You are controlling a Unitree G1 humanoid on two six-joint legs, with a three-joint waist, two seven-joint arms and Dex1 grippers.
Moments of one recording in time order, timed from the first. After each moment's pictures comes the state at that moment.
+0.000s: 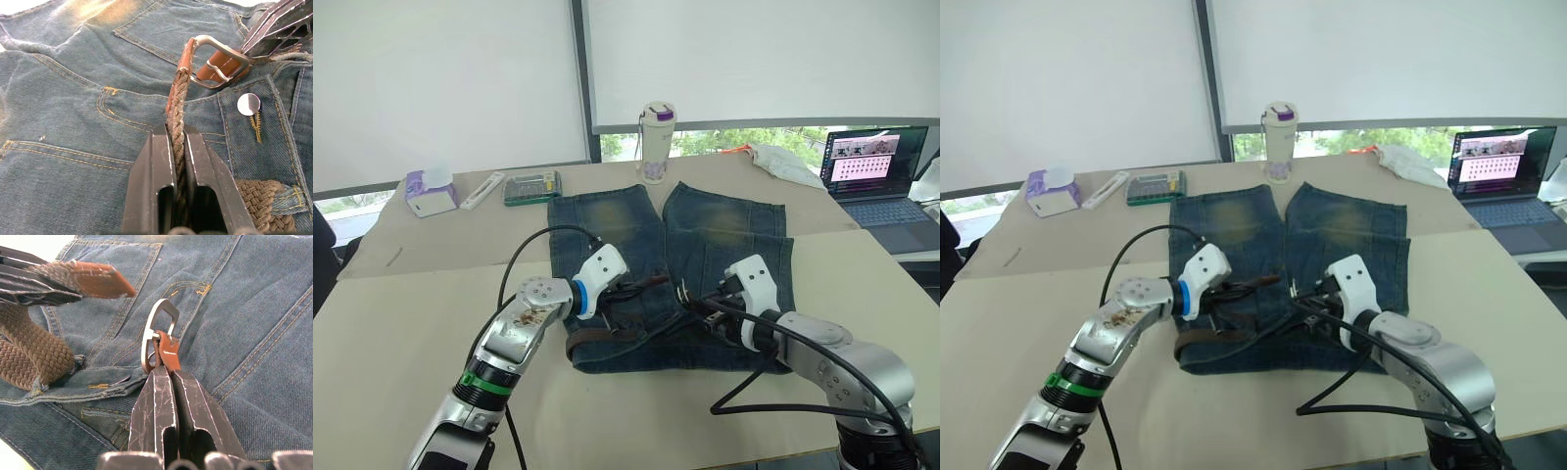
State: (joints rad) left arm -0.53 0.40 -0.29 -0.11 -0.12 0.55 -0.79; right arm -0.28 -0.46 -0.09 -0.63 0.52 1.23 0.34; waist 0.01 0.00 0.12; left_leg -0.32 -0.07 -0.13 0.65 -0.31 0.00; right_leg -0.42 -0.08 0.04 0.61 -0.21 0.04
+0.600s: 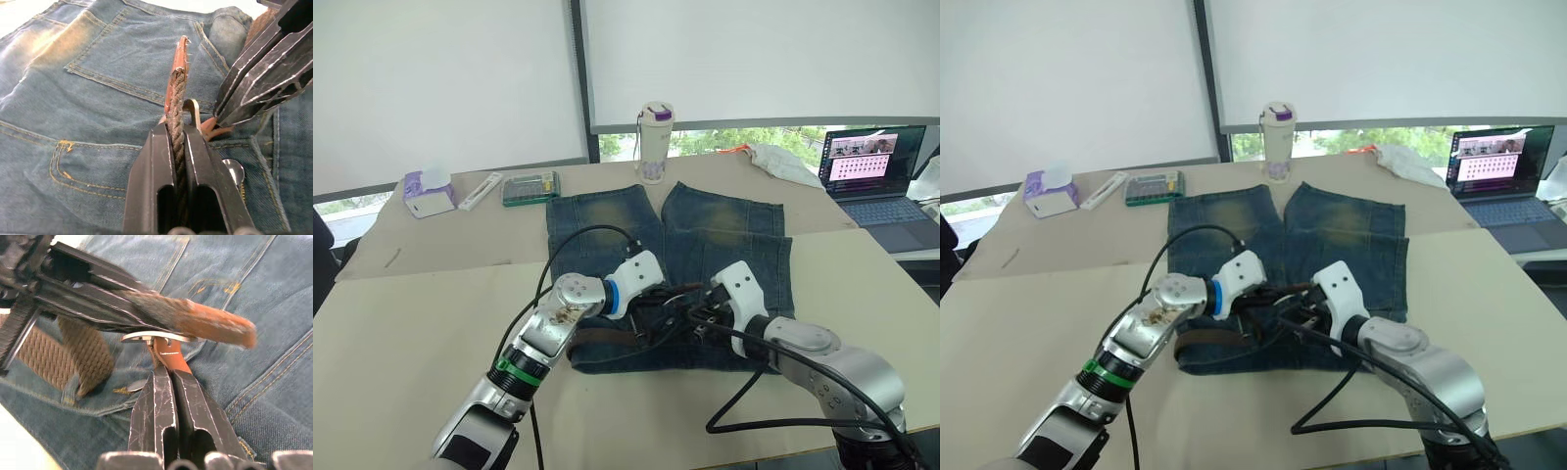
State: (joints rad) left arm -0.61 0.31 -0.35 0.00 -0.09 0.45 -0.84; right arm -0.26 -0.46 -0.02 -0.65 0.50 1.18 0.34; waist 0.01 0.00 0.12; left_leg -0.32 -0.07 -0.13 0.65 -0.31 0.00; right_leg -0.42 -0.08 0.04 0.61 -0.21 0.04
